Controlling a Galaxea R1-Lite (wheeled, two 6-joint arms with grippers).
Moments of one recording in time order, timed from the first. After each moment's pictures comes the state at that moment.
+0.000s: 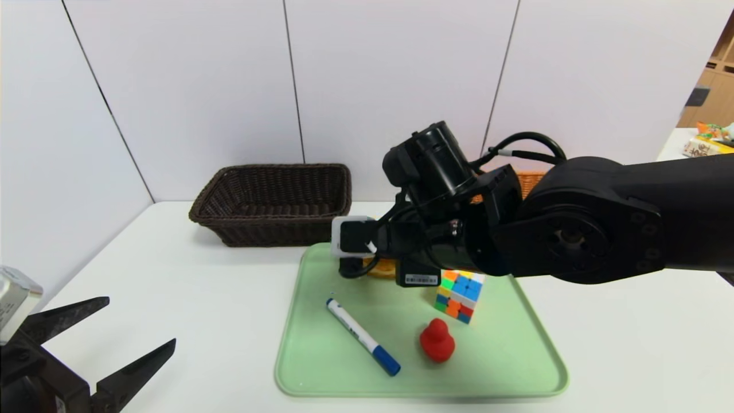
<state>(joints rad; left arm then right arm) -0.30 0.86 -0.33 -0.25 -0.02 0.15 0.84 1.92 -1.49 0.24 -0.37 -1.03</state>
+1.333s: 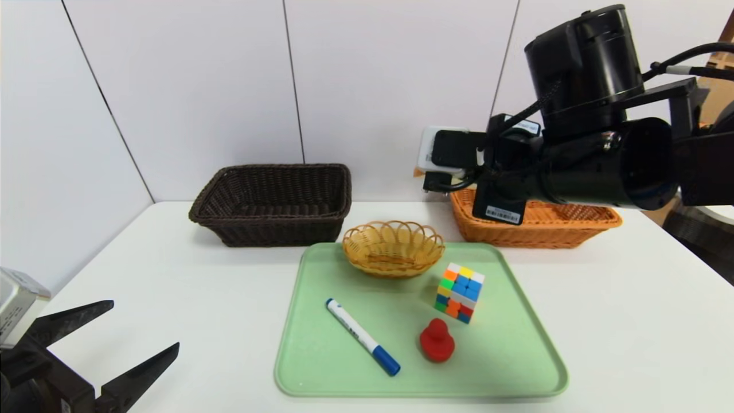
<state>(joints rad) -0.30 0.87 -0.31 -0.26 -0.02 0.15 0.67 1.69 -1.45 0.22 -0.38 -1.07</state>
